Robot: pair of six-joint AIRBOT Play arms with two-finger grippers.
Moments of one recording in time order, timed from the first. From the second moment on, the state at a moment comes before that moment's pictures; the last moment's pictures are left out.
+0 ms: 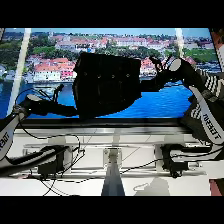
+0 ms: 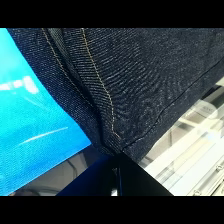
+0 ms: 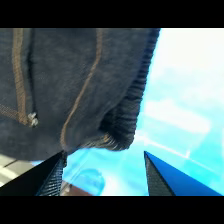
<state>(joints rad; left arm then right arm) 0.18 -1.32 0.53 0.74 -1.14 -0.73 0.10 -1.51 1.13 -1.10 1.16 1.31</state>
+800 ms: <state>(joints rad) 0.18 -1.32 0.54 0.73 -1.14 -0.73 0.04 -1.71 1.12 -0.88 1.21 1.28</state>
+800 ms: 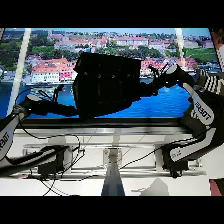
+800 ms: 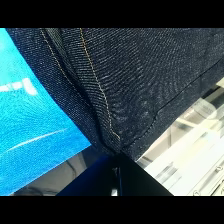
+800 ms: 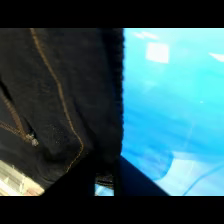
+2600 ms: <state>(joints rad) 0.18 -0.94 1.18 0.91 -0.86 -0.81 0.50 -1.18 1.24 -0.80 0.68 1.70</state>
